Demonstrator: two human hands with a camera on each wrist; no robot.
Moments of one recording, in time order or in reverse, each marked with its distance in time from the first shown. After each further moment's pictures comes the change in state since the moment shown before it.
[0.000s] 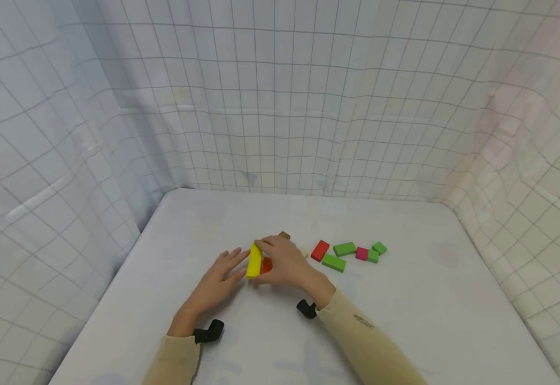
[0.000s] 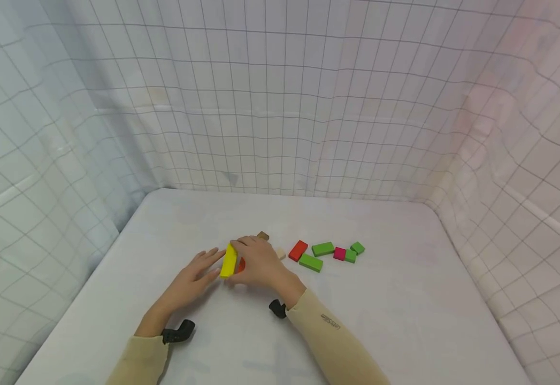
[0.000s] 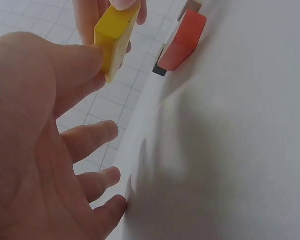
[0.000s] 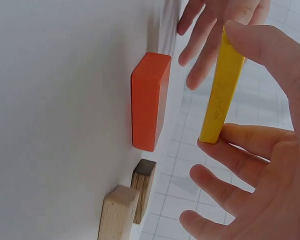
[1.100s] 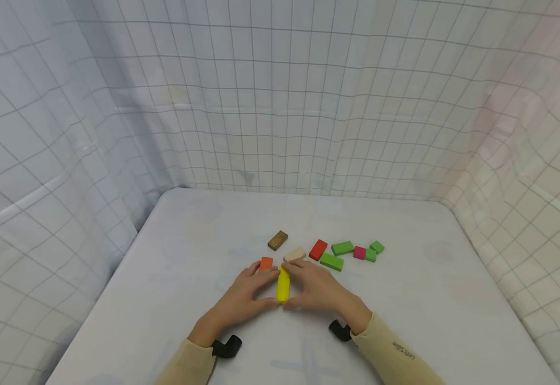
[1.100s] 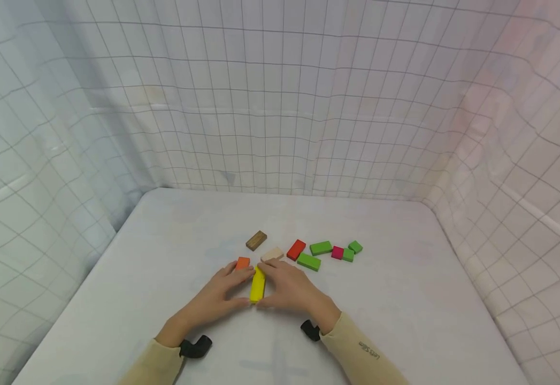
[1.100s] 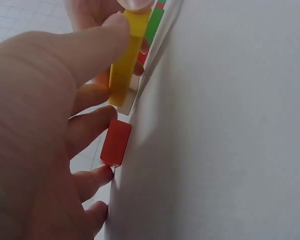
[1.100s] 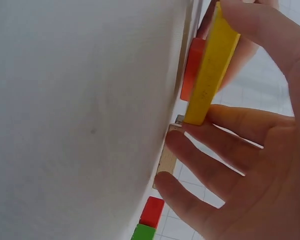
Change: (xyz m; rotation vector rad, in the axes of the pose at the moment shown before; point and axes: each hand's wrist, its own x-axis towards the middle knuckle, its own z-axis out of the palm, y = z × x) left_hand 0.002 0.027 0.051 0.140 -0.143 0.277; right_hand -0.083 0.030 -0.003 0.167 -0.107 0.084
